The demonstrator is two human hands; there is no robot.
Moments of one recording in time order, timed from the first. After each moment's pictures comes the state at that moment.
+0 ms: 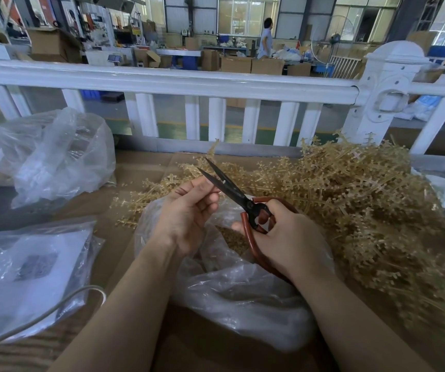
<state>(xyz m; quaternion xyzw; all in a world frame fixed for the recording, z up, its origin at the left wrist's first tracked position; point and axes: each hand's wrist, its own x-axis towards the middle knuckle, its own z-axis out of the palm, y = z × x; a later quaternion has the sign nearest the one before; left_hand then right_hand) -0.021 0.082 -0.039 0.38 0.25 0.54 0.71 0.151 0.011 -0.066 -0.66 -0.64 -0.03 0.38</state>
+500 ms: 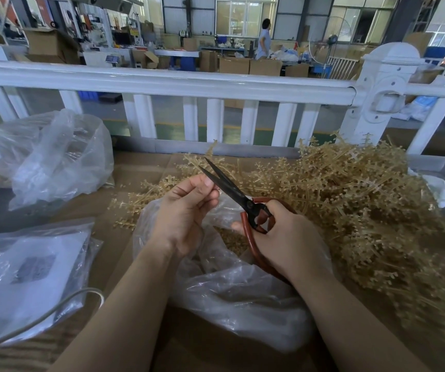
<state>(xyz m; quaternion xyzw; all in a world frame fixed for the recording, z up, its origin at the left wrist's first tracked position) -0.019 0.083 -0.041 0.40 0.23 0.56 0.69 0.155 0.013 -0.068 -0.69 -0.63 -0.03 0.35</state>
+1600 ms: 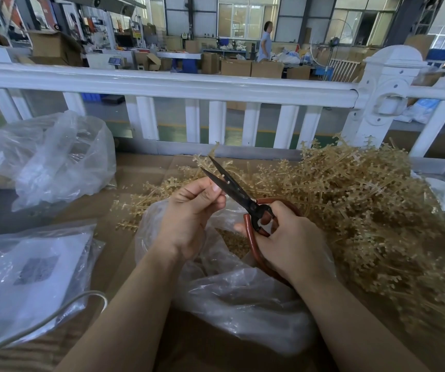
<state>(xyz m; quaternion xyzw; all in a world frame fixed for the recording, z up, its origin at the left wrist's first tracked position) -0.017 0.081 -0.041 0.47 0.20 0.55 0.66 0.155 0.011 -0.067 -0.69 -0.63 -0.06 0.35</state>
